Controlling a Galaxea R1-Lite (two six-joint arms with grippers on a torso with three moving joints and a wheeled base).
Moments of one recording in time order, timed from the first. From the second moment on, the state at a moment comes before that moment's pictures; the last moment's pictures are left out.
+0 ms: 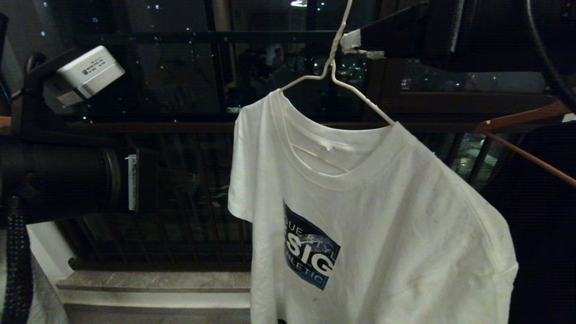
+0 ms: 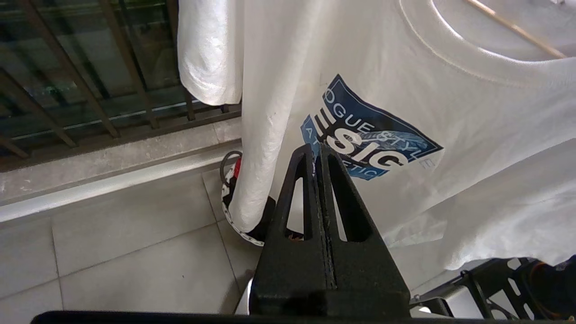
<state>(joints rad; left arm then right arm) -0.64 1.25 -1.23 0.38 0.10 -0.30 0.73 1.56 -1.74 0.25 0.01 0.13</state>
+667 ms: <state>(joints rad) -0.63 1.23 -1.23 0.38 0.10 -0.30 0.73 1.73 -1.81 0.05 -0.06 0.07</state>
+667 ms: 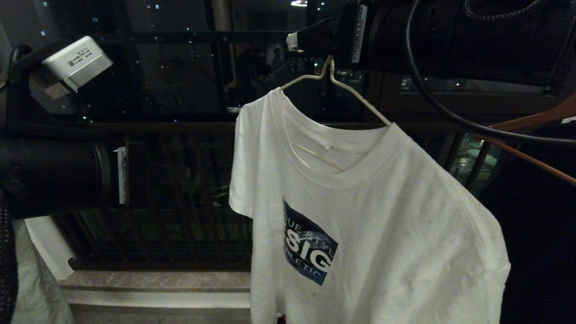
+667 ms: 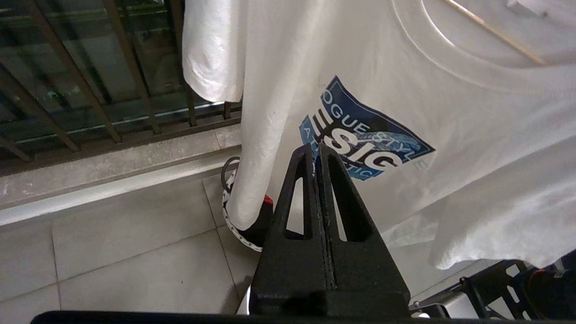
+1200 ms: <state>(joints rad) -0.61 1.23 -1.24 0.38 0.10 -0.30 0.73 1.75 -1.79 0.05 -0.06 0.07</state>
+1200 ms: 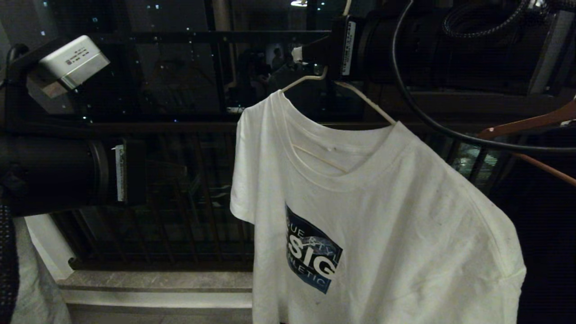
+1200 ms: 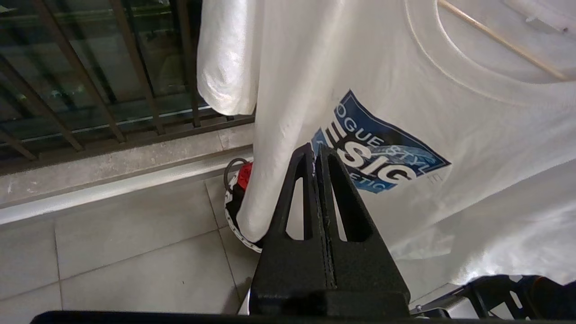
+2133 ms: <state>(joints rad) -0.61 1.23 -1.24 0.38 0.10 -0.30 0.75 1.68 -1.74 0.05 -0.06 0.07</state>
